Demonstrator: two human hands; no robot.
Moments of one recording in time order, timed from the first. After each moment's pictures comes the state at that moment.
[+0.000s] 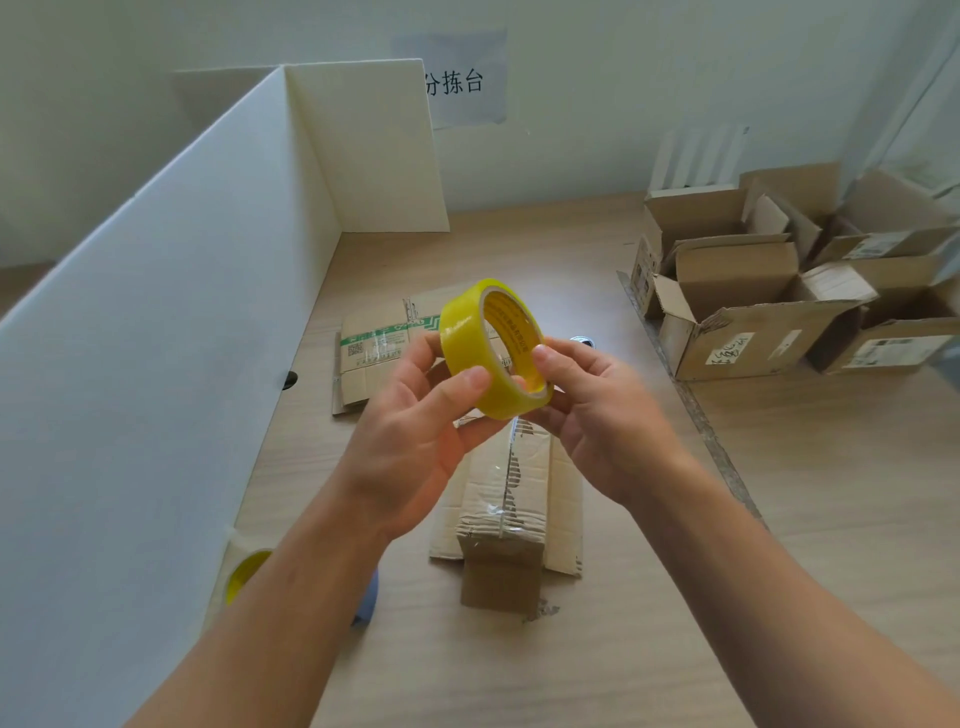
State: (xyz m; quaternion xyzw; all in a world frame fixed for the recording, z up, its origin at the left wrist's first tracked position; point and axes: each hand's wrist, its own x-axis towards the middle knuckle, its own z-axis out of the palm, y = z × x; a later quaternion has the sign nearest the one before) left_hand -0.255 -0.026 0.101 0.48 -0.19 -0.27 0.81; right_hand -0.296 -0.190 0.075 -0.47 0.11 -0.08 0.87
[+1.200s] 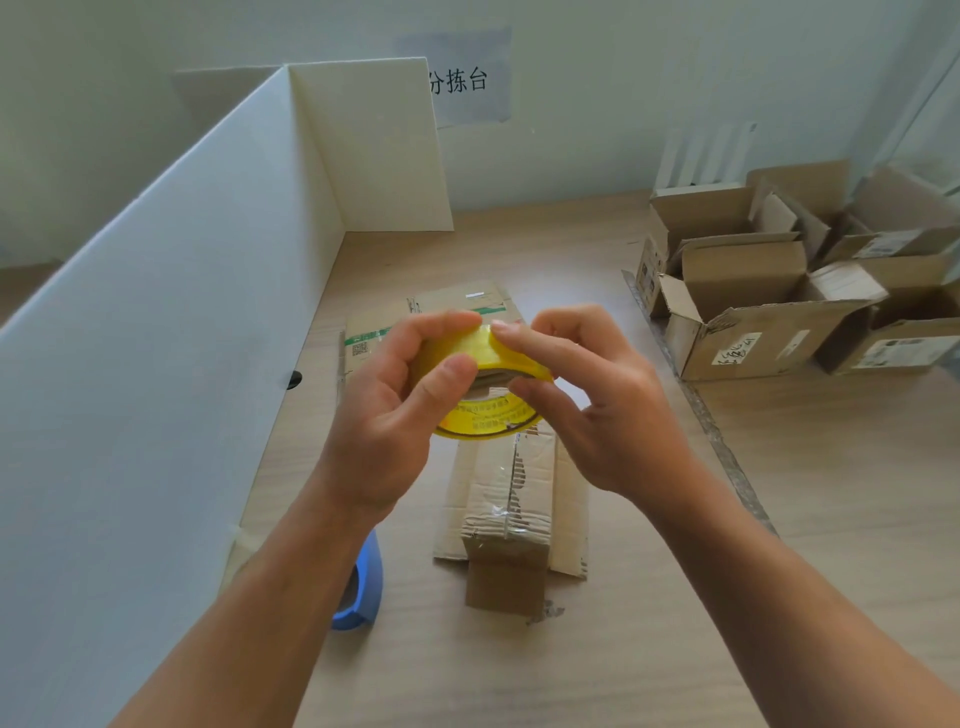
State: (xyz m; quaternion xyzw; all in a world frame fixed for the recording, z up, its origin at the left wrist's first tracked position) left_hand -0.245 -0.015 0.106 0.62 -0.31 -0.10 0.72; right_hand -0.309 -0.191 0.086 -0.83 -0.15 -0.38 0.37
